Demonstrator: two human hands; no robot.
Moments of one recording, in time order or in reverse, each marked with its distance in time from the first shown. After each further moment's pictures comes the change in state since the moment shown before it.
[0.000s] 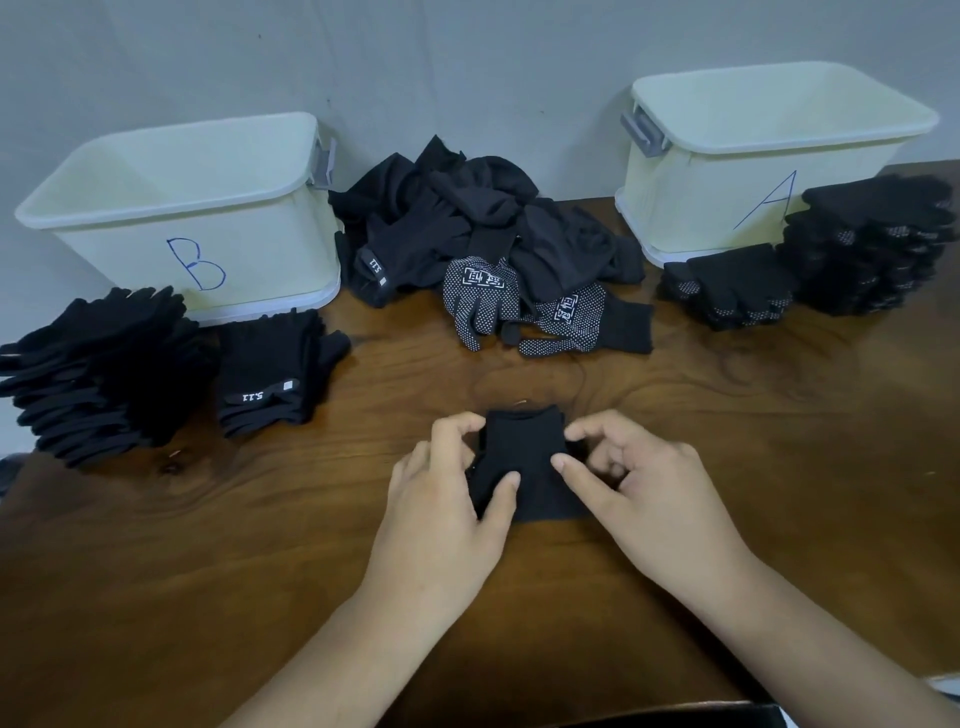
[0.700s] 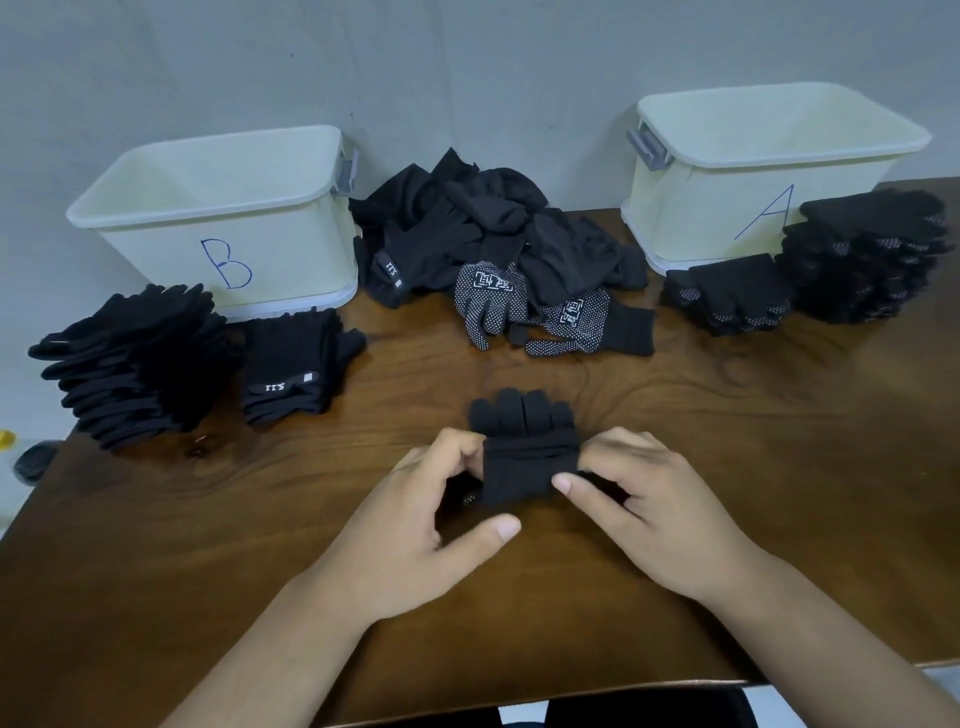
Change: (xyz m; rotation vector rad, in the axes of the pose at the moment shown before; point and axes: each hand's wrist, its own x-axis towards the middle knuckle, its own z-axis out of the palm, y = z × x) left_hand -0.013 -0.028 -0.039 -0.211 -0.280 0.270; right_hand -0.007 0.006 -0.010 -0.043 -0.102 -0.350
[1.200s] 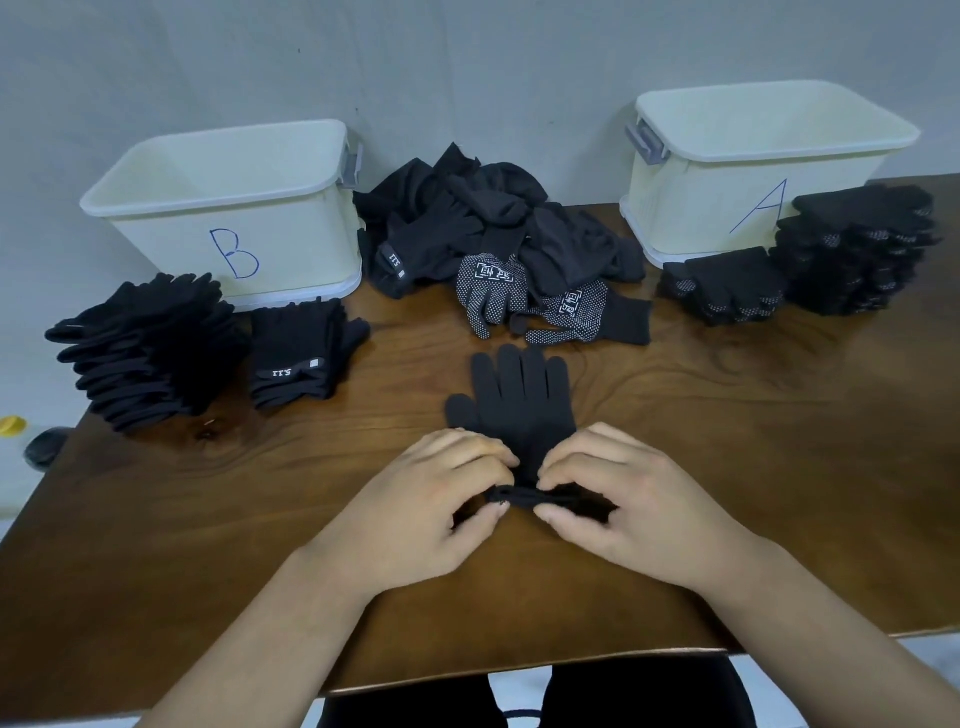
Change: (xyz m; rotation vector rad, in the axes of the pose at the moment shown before) left_hand 0.008 -0.013 0.004 0.419 -0.064 0.301; right_hand -0.006 -0.001 0.004 -0.057 -0.081 -0.223
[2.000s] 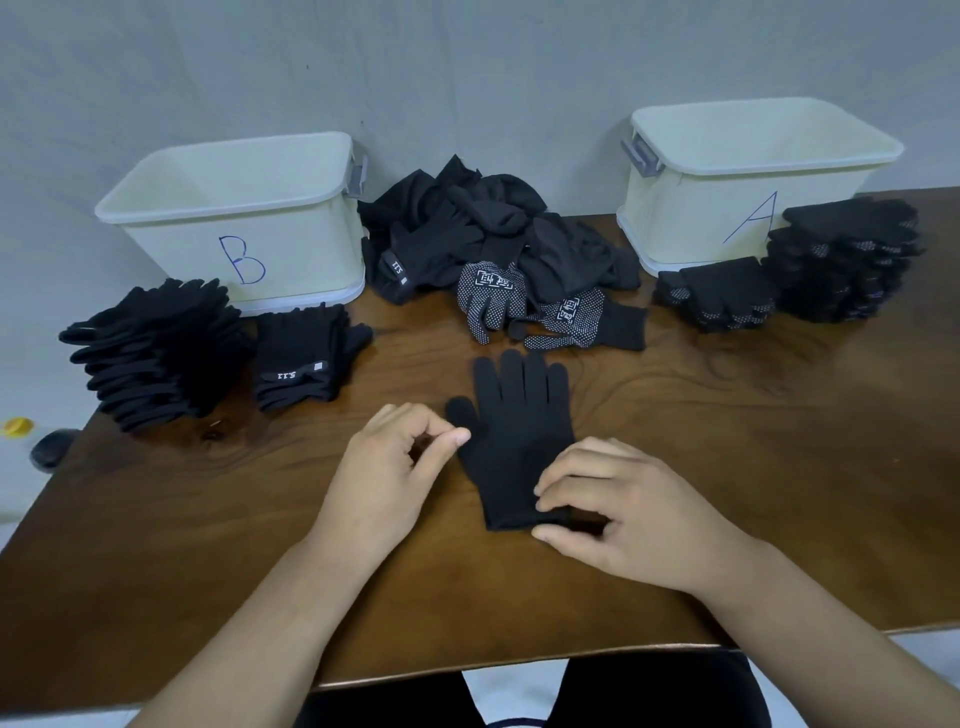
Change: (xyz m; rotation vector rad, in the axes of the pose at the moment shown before) left_hand 0.001 -0.004 -0.009 -0.175 0.379 -0.456; right_hand -0.005 -0.001 -0.001 -0.053 -0.061 -0.074
